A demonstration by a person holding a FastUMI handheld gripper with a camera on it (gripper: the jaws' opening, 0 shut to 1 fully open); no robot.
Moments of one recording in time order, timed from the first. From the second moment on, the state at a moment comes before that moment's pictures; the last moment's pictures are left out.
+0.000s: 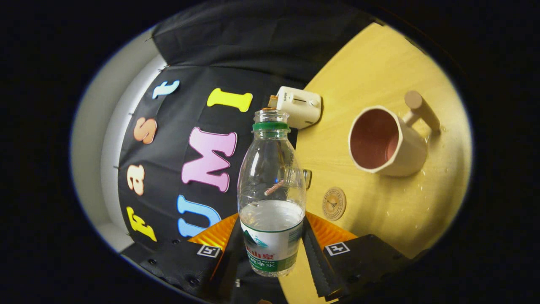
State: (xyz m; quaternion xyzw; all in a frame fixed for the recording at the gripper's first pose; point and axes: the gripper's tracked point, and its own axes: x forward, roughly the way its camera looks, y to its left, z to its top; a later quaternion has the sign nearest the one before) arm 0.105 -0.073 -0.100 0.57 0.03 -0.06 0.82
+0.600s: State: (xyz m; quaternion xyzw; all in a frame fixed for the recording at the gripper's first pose) arm 0.147 -0.052 -0.050 0.14 0.01 -0.06 0.99
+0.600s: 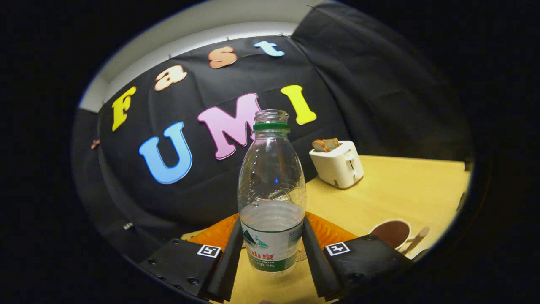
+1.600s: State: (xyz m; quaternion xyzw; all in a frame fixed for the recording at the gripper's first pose) arm 0.248 -0.036 -0.140 -0.06 0.03 -0.15 0.99
